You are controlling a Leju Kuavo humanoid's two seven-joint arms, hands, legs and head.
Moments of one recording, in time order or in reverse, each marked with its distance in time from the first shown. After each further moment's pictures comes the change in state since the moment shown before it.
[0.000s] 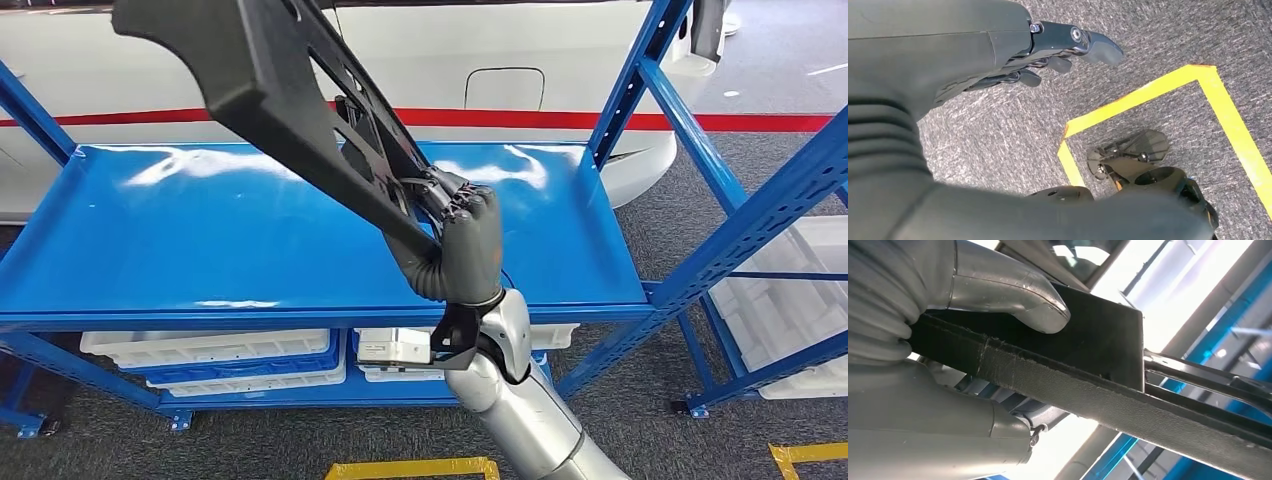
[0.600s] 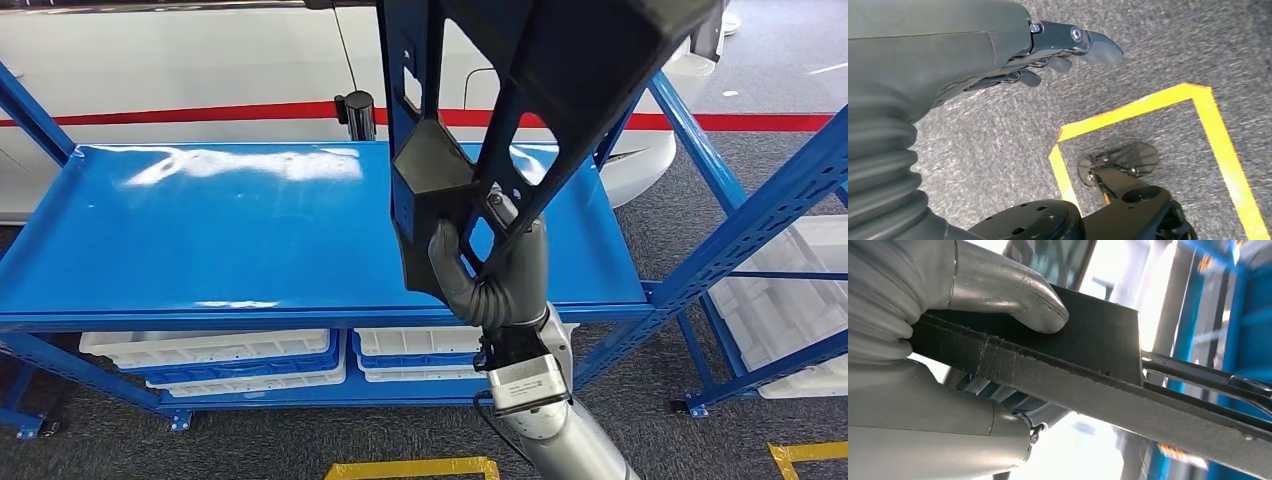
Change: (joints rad) left arm 0.000 -0.006 0.054 0.000 0.031 0.042 -0.013; right arm 0.088 -0.106 0.005 -0.249 -0.477 0.239 -0.103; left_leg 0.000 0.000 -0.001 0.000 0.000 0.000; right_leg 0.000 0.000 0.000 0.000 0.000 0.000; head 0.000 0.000
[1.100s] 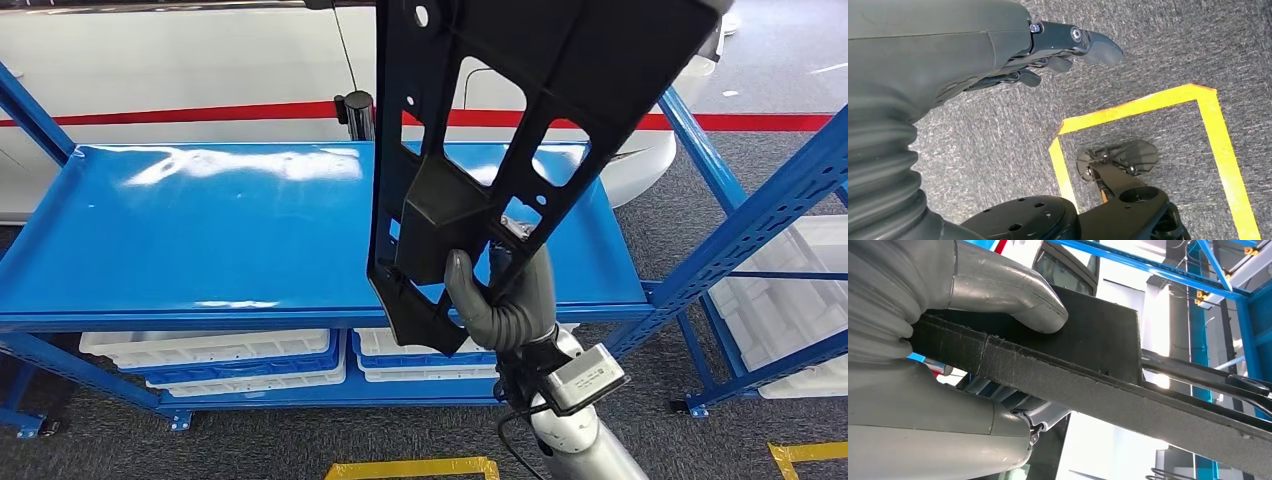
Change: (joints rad) left arm 0.000 -0.009 0.054 0.000 0.013 -0.001 0.004; right arm 0.072 -0.078 -0.010 -0.055 -0.241 0.157 -0.009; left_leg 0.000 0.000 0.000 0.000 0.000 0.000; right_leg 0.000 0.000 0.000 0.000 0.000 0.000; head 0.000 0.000
